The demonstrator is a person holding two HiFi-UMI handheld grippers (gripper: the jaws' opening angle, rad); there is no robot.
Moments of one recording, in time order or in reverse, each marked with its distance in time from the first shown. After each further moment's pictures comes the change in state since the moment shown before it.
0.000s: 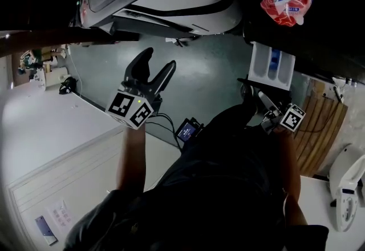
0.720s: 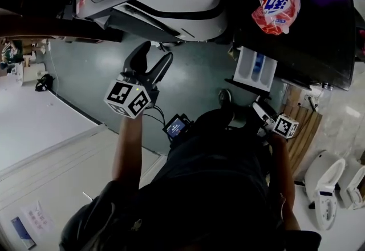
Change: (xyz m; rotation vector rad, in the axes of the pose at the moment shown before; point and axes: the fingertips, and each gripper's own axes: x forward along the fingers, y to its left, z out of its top) left arm -0.013 0.008 0.008 -0.107 -0.143 0.022; right arm -0.079 -0.006 -0.023 0.236 0.116 -0.429
